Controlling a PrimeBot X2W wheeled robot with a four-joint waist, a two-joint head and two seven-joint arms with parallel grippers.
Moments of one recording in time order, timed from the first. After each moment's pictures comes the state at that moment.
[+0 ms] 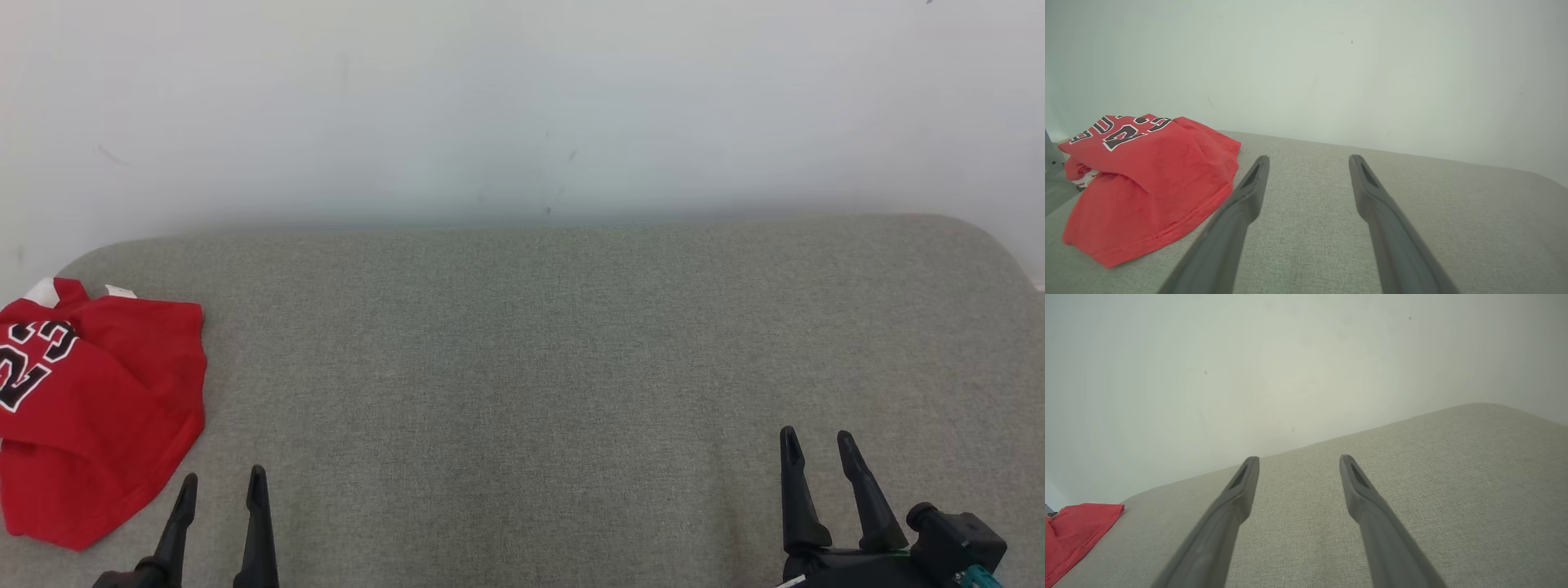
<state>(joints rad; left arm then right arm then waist) 0.04 0.09 0.06 0.11 -0.26 -0.13 -0.22 0.02 -0.05 -0.04 0.13 0.32 0.13 -0.22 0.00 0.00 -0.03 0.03</state>
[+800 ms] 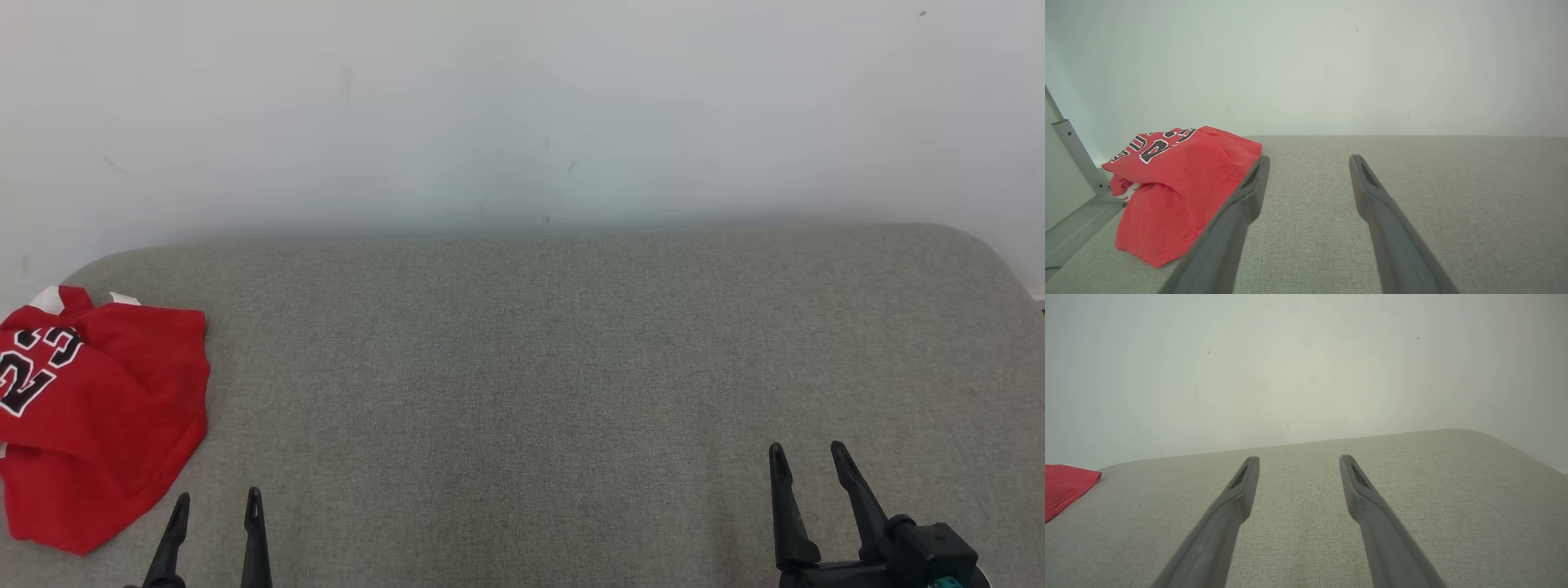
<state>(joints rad) 0.06 0.09 0.07 0.15 -0.10 -0.09 -0.26 0.03 -0.05 -0.04 0.17 0.14 0.13 -0.26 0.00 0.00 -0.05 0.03</state>
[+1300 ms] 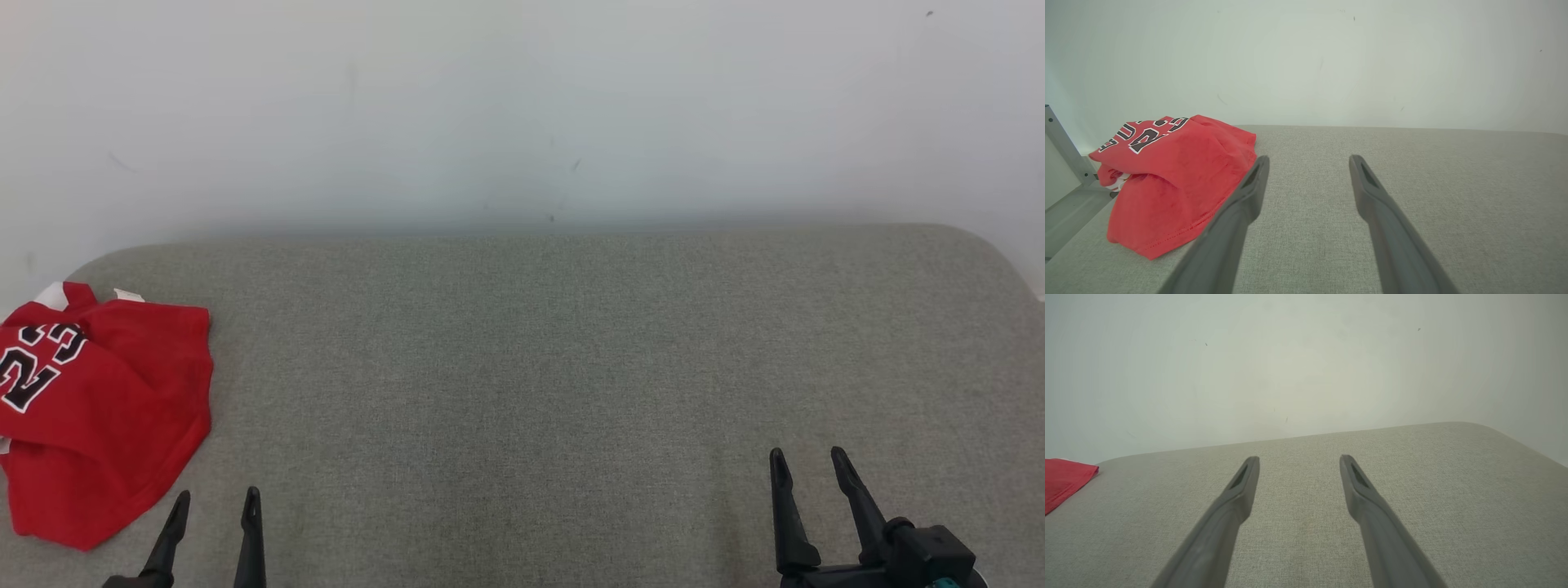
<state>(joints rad) 0.06 0.14 0.05 0.12 -0.18 -0.11 -0.18 0.03 -0.05 -0.05 0.20 0.14 0.13 -0.26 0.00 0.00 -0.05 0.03</state>
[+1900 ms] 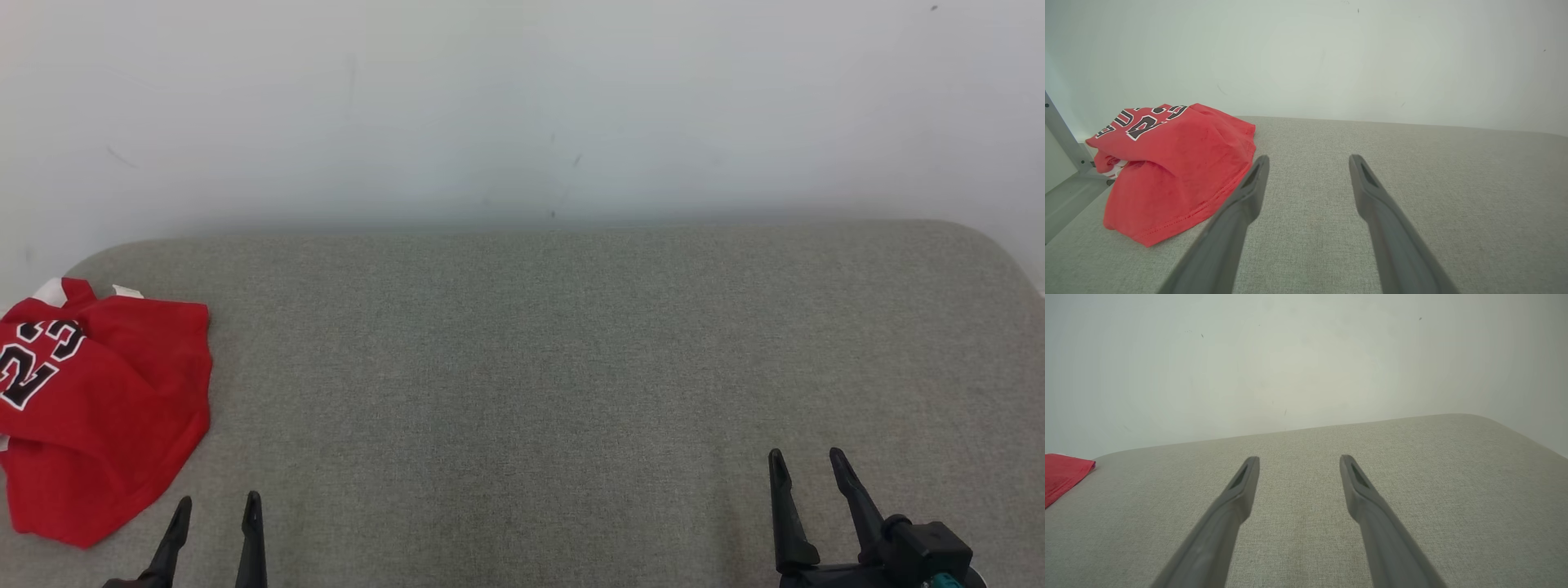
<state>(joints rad) 0.07 0.14 0.05 0.10 -0.21 -0.10 -0.16 0.02 -0.05 -0.05 0.21 0.15 0.13 -0.25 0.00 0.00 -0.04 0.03</state>
